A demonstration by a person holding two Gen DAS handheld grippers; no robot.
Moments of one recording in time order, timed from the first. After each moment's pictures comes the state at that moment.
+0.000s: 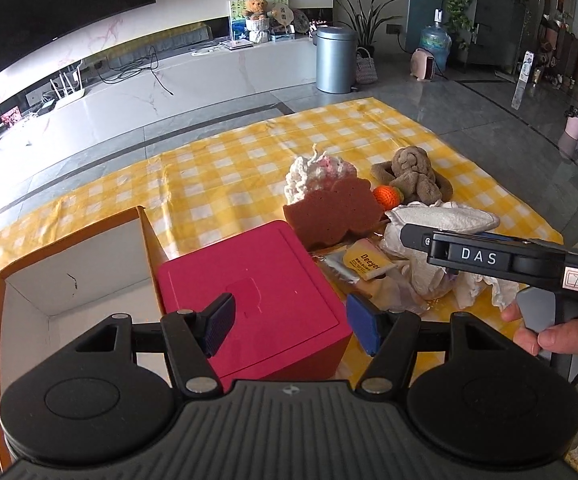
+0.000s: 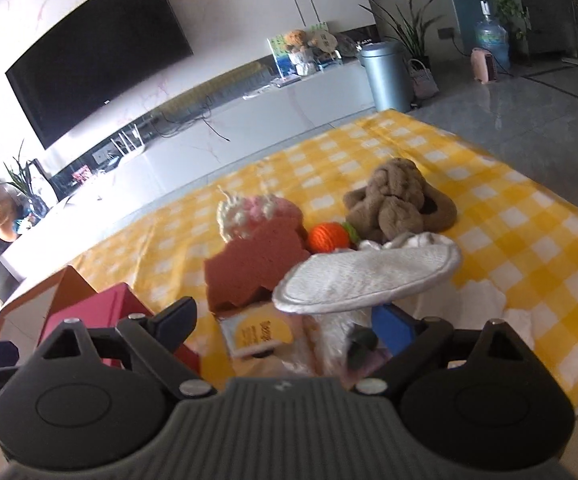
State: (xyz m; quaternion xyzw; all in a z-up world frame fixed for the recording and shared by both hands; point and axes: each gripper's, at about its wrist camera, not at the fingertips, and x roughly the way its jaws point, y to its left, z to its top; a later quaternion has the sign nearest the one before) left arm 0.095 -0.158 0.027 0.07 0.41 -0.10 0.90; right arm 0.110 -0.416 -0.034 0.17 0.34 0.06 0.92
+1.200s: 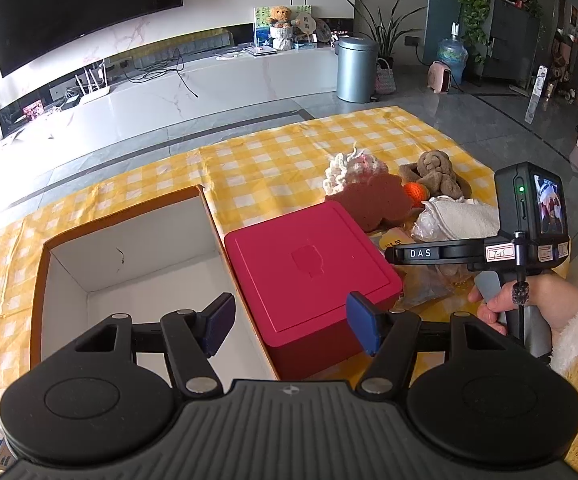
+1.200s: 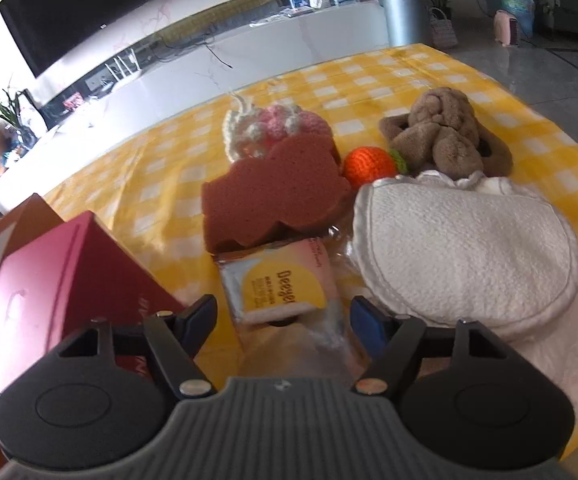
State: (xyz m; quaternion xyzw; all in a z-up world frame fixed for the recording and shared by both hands) left arm 0.065 -0.112 0.032 0.06 0.40 -0.08 0.91; right arm 0.160 -0.375 -0.086 0.11 0.45 0.06 0.89
